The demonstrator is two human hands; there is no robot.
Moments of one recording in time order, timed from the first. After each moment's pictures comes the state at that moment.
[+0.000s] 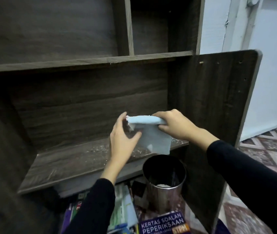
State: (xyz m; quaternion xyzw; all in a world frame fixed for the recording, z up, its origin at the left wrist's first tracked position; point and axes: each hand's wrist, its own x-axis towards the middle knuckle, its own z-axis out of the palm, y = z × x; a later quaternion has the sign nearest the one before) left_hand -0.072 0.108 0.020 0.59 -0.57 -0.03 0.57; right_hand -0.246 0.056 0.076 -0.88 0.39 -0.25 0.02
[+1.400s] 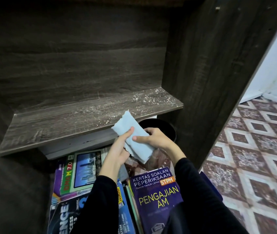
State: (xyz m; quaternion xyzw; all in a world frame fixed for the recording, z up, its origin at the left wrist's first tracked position) left_hand -0.055 0.124 -0.116 0.43 -0.18 -0.68 0.57; right_hand -0.194 0.101 -0.082 -0.61 0.50 -0.25 0.55
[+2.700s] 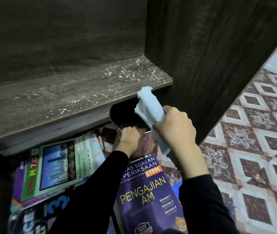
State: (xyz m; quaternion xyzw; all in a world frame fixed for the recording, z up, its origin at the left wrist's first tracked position) left_hand -0.148 0.013 -0.214 0.61 -0.79 0.02 -0.11; right_hand -0.258 0.075 -0.076 -0.63 0.73 -0.17 0.19
